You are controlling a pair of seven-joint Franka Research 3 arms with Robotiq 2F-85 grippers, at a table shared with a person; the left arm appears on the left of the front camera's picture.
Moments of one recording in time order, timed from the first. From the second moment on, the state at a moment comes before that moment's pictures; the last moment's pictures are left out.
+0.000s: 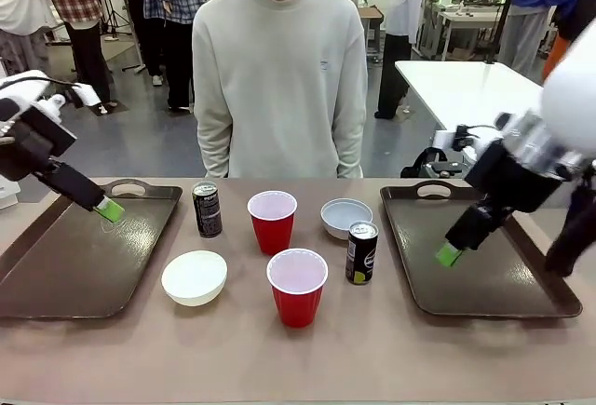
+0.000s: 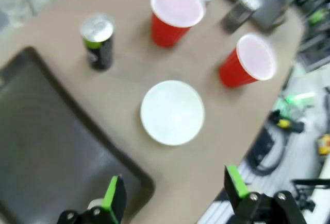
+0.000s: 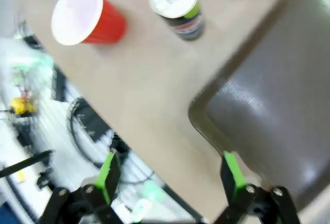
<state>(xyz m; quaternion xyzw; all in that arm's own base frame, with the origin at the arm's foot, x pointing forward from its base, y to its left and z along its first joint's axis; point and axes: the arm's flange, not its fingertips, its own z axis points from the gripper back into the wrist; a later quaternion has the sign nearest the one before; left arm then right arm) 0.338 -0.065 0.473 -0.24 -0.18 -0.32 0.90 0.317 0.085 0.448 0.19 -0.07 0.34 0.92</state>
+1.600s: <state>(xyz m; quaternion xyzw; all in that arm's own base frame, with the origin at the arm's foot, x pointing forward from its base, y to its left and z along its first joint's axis) 0.300 0.097 0.467 -0.45 -0.19 -0.14 0.86 0.298 -0.059 0.453 0.52 -0.10 0.12 0.84</state>
